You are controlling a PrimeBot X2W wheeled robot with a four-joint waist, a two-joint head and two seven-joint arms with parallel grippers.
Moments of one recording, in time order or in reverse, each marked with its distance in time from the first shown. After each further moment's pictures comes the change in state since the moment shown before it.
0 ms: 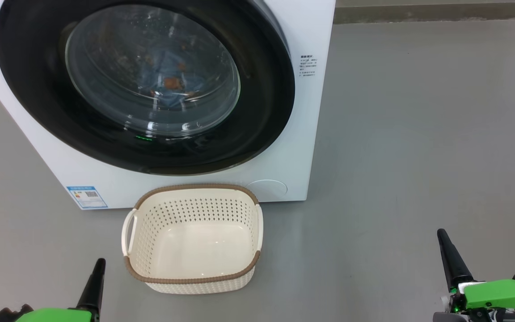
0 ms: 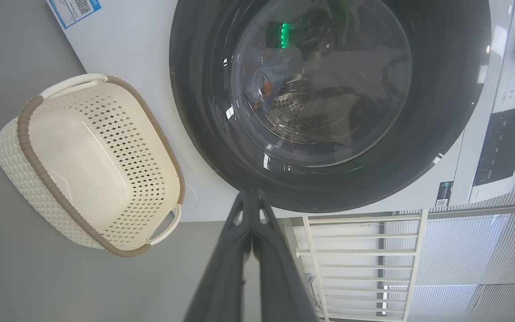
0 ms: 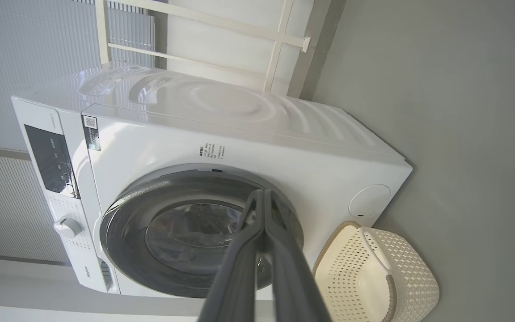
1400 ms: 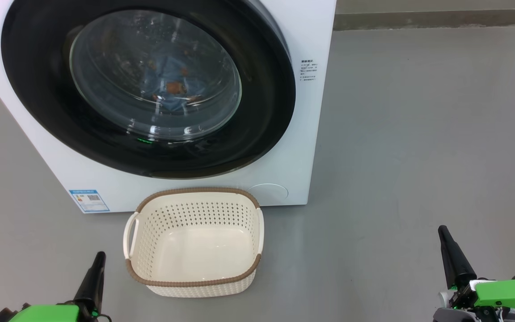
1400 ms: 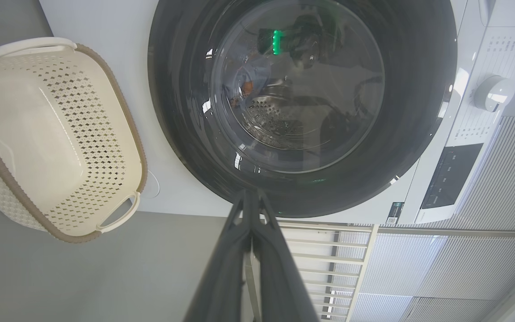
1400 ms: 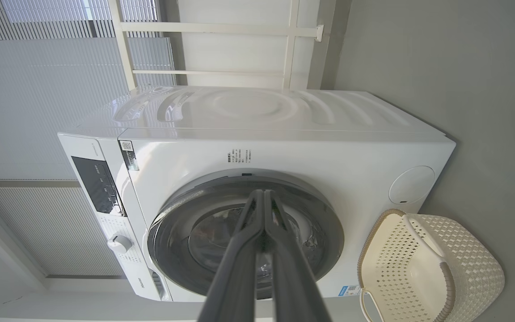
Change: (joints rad) left arm -0.019 -0.009 0.025 0.000 -0.190 0.000 0.052; right arm 0.000 0.007 -0.014 -0.019 0.198 -0.002 0.053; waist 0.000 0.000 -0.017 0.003
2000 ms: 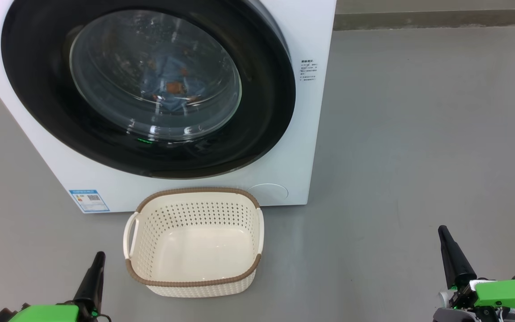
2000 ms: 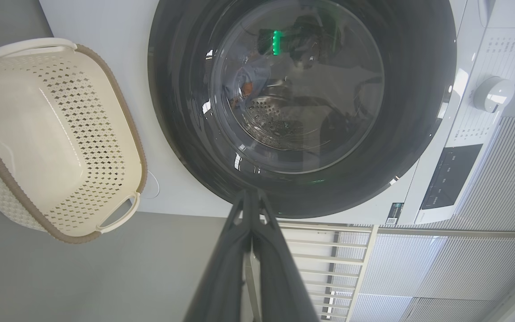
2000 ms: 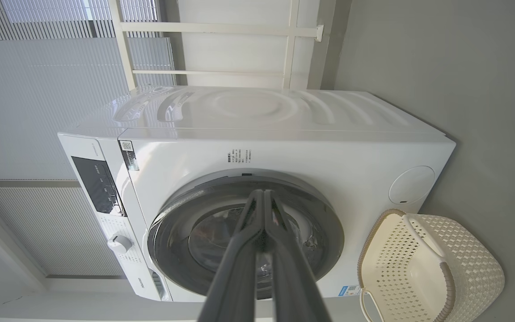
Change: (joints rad) left arm 0.000 -0.001 0.002 0.000 0.000 0.000 0.000; right arm 0.000 0.000 0.000 0.000 0.000 0.000 0.000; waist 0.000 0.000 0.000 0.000
